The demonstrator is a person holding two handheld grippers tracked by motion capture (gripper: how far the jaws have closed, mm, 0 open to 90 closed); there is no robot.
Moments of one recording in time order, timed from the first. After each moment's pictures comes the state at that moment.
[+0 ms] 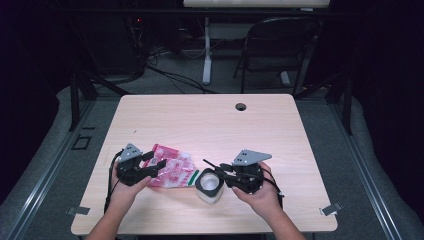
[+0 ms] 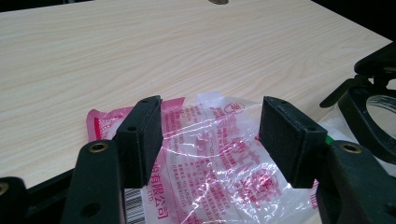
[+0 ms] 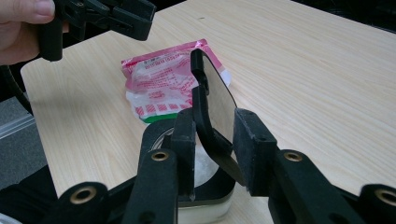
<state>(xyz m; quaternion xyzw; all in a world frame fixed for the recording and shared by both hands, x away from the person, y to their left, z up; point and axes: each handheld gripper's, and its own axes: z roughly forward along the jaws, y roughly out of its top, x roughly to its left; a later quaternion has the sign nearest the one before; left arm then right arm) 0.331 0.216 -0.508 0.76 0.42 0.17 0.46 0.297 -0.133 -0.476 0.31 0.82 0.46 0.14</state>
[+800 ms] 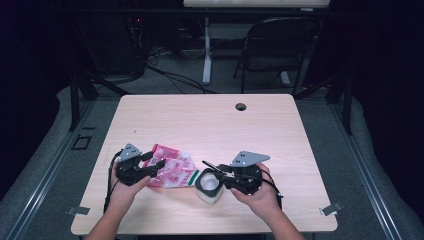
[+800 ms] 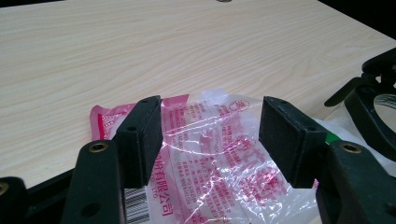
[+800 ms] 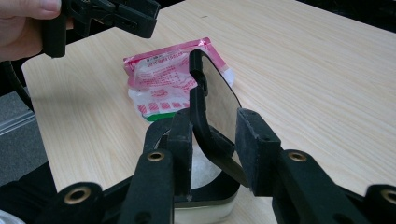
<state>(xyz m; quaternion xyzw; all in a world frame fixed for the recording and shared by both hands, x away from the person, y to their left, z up) 0.332 0.218 -0.511 0.76 0.43 0.17 0.45 0.296 -0.130 -0.478 0.31 0.82 0.46 0.14</state>
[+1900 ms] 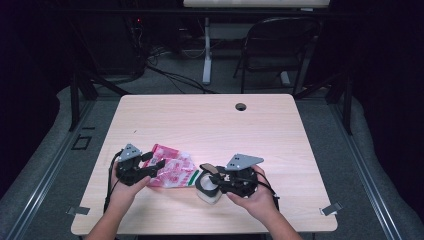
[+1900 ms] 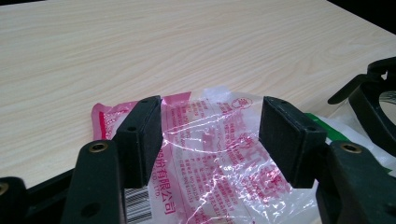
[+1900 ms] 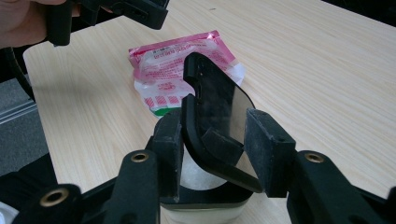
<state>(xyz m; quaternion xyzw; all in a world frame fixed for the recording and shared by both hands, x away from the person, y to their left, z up) 0.333 0.219 -0.512 0.77 0.43 0.17 0.45 0.293 -0.120 -0.484 0.29 0.83 0.45 0.14</state>
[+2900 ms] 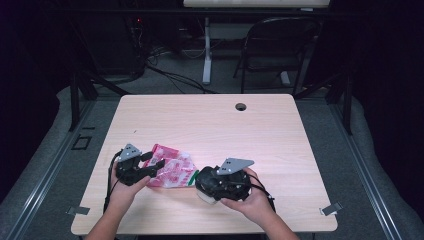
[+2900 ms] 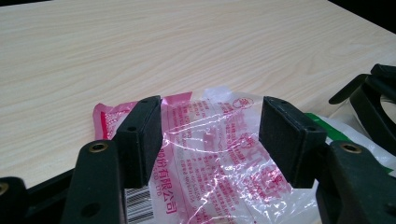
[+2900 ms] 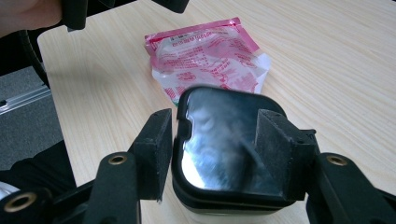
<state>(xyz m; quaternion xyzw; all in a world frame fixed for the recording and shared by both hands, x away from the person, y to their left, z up) 0.333 0.220 -0.512 0.77 0.43 0.17 0.45 0.289 -0.103 -0.492 0.28 0.85 0.44 0.11</state>
